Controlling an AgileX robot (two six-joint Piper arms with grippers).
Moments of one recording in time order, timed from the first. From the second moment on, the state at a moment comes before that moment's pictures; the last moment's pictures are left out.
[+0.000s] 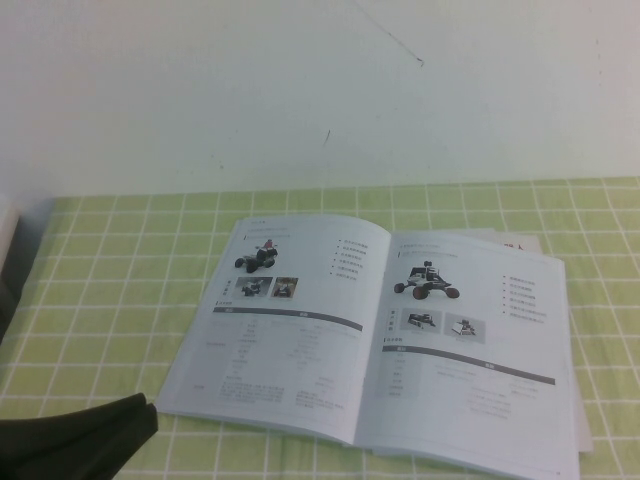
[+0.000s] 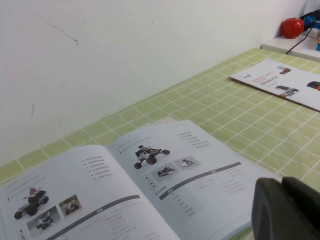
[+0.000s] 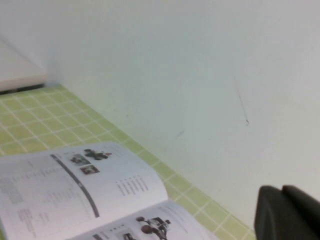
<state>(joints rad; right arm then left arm) 0.04 0.48 -0.52 1.12 0.60 -1.48 -0.09 0.39 -0.44 -1.24 0.77 1.19</state>
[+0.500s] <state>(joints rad) -0.03 0.17 -0.15 -0.03 0.38 -0.20 -0.09 0.39 -0.44 -1.24 0.77 1.19</state>
